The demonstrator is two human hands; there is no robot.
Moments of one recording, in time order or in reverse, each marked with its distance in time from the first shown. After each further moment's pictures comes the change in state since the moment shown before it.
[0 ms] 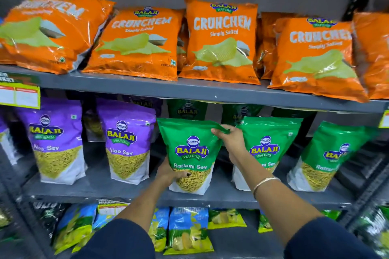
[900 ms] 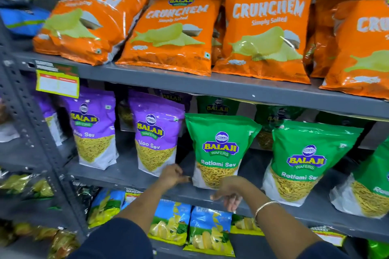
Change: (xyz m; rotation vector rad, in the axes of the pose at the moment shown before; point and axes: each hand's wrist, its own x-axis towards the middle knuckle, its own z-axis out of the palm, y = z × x) left_hand 0.002 -0.032 -0.044 0.406 0.050 -0.134; right_hand -0.027 0.083 0.049 -1.105 -0.871 0.697
